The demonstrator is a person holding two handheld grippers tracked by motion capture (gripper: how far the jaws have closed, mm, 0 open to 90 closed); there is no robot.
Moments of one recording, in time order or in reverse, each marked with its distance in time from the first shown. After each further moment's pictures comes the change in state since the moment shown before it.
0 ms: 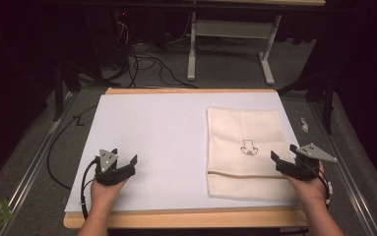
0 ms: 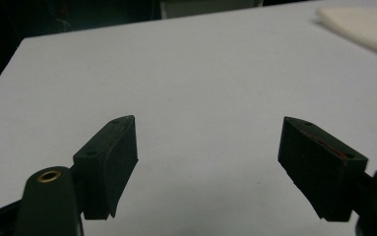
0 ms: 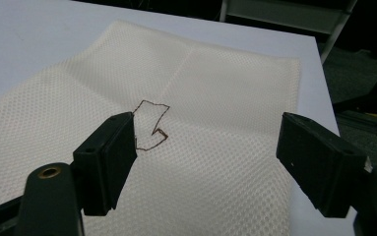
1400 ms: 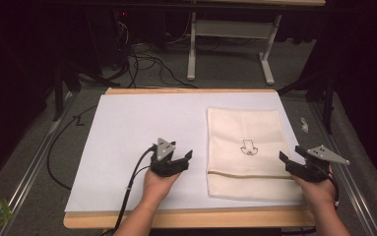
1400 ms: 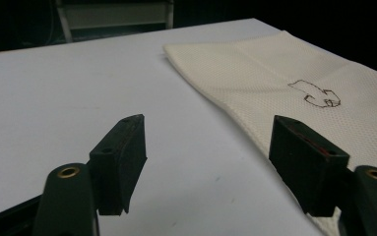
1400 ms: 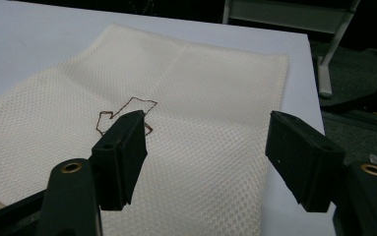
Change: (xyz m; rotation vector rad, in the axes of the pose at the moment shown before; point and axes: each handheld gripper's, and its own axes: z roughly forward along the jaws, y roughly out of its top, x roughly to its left) left arm -0.149 0.050 0.067 0.053 -0.291 0.041; right arm -0.023 -0.008 -0.010 -0.024 0.029 0.030
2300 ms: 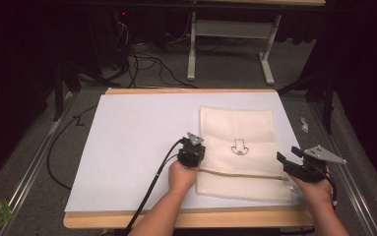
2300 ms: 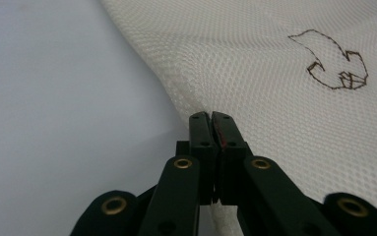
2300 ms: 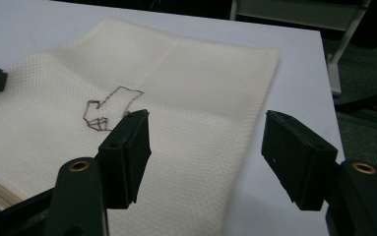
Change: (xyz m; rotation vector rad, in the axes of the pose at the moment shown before) left arm -0.010 -0.002 0.066 0.225 0.039 -0.063; right arm 0.006 0.000 0.003 0.012 0.027 -0.008
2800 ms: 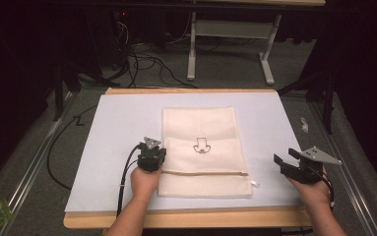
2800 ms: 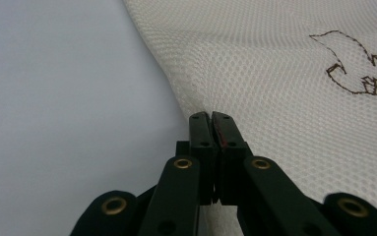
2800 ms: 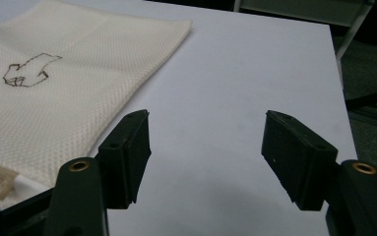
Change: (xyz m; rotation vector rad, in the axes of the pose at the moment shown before) left arm 0.082 -0.038 -0.055 -0.006 0.137 -0.092; right arm 0.009 -0.003 0.002 0.028 0.006 -0.020
